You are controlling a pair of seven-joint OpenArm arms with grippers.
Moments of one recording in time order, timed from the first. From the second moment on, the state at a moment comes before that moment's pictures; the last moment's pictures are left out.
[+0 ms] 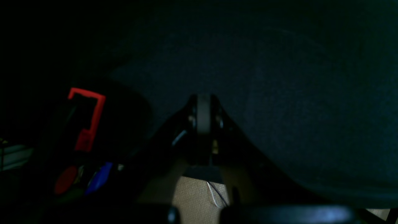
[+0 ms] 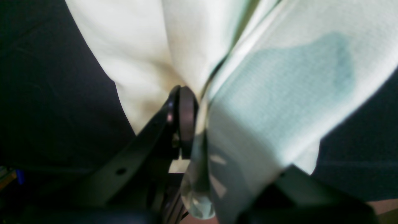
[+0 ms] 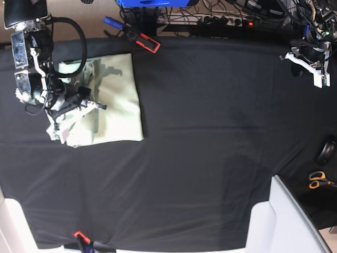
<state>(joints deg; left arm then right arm) 24.6 -14.3 -39.5 82.7 -18.2 -29.1 30.8 -7.2 14.7 -6.2 96.8 30.0 -15.9 -63.6</state>
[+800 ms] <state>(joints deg) 24.6 -14.3 -39.5 82.7 -18.2 -29.1 30.8 -7.1 11.2 -18.9 103.2 30.4 -28.8 -64.0</state>
